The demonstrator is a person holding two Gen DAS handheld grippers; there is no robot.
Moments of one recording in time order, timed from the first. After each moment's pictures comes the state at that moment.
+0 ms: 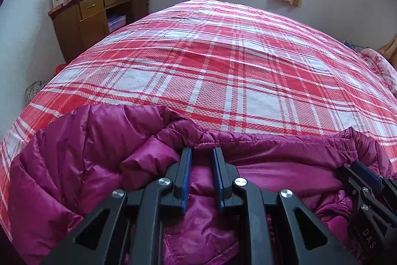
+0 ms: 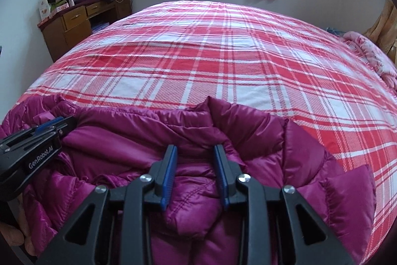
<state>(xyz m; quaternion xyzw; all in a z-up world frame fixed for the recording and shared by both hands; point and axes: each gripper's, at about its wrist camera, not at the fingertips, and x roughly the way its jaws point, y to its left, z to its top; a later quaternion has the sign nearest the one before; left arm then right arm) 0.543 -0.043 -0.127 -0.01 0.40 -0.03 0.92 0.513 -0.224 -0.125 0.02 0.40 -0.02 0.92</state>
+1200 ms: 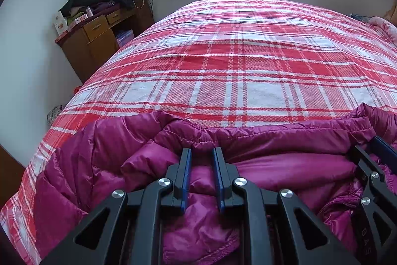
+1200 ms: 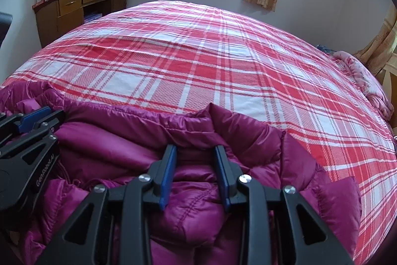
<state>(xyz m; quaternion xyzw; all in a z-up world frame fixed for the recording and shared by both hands) 0.538 -0.071 -0.125 0.10 0.40 0.02 0.91 0.518 -0.202 -0.128 -0.05 0.39 -0.06 0.92</state>
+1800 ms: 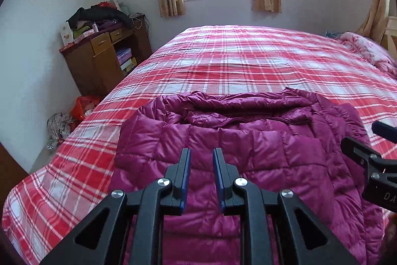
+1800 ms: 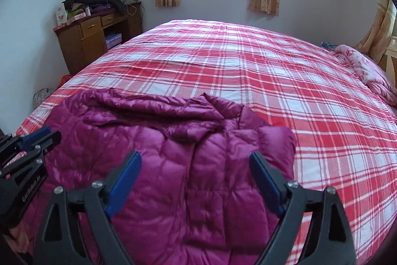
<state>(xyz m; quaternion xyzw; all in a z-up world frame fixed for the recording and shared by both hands) 0.340 -0.020 -0.042 0.06 0.33 -0.04 0.94 0.373 -0.207 -0.051 0.00 0.36 0.00 0.93</state>
